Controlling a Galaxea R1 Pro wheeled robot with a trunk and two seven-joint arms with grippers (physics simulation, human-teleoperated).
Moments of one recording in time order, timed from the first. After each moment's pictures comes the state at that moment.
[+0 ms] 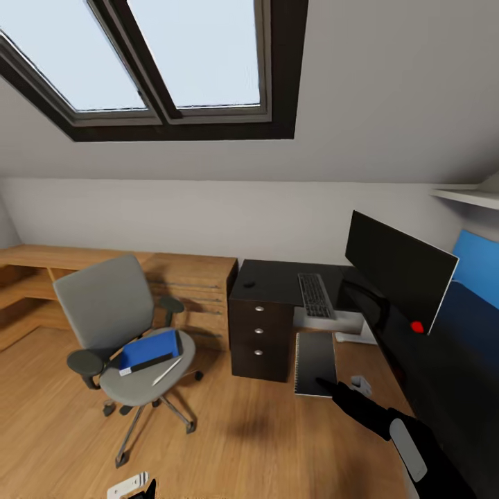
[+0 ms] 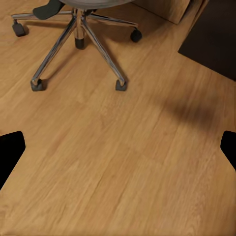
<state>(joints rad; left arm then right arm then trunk) -0.27 0.08 -0.16 -0.29 0.54 -0.37 -0.01 -0.40 -0.12 -0.21 -0.83 -0.52 0.55 0.68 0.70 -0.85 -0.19</state>
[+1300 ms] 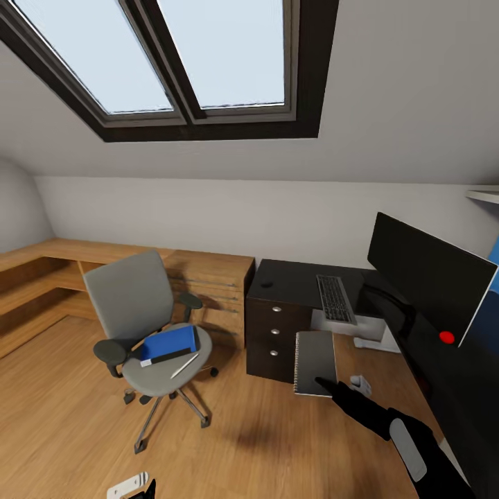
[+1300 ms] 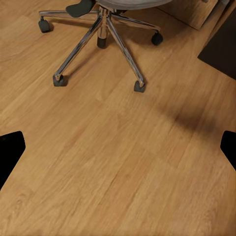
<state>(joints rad) -0.27 0.08 -0.16 -0.29 0.54 -0.37 -0.01 -0.40 -0.11 -0.22 -0.83 -0.52 0.55 0.68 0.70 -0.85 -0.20</state>
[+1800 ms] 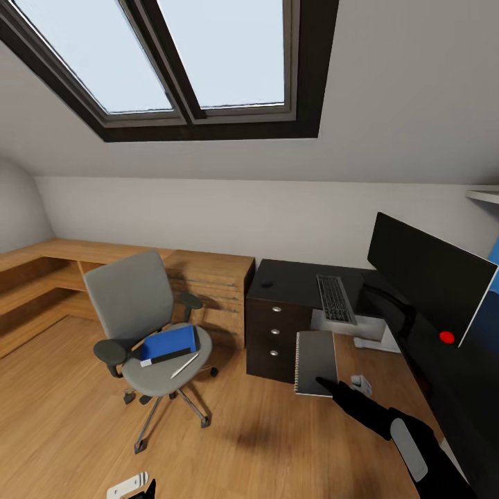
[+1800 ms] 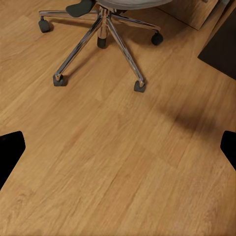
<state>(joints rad) -0.27 0.08 -0.16 -0.29 0.54 -0.37 -0.01 -0.40 -0.12 -0.22 -0.83 -0.52 0.55 0.68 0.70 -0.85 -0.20</state>
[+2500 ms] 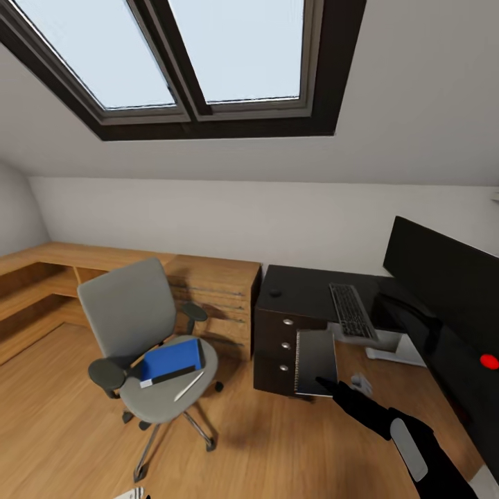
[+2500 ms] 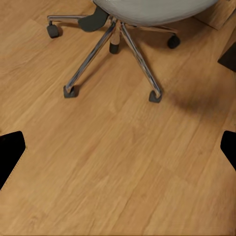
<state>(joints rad) -0.27 0.08 -0.16 -0.21 0.54 -0.39 -0.01 -0.40 -0.12 -0.22 -0.83 -0.52 0.55 0.68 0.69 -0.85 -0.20</state>
